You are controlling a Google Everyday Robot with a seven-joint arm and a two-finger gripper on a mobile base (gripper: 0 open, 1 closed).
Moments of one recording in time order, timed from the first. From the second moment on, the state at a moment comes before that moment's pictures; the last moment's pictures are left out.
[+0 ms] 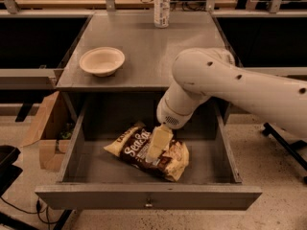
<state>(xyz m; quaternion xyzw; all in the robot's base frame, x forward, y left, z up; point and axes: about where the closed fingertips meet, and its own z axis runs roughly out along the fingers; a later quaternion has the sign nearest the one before) 0.518 -0.027 0.746 -0.60 0.78 0.09 0.16</state>
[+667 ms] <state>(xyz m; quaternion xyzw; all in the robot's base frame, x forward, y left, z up) 0.544 -0.013 0.651 -0.58 0.80 0.11 0.14</state>
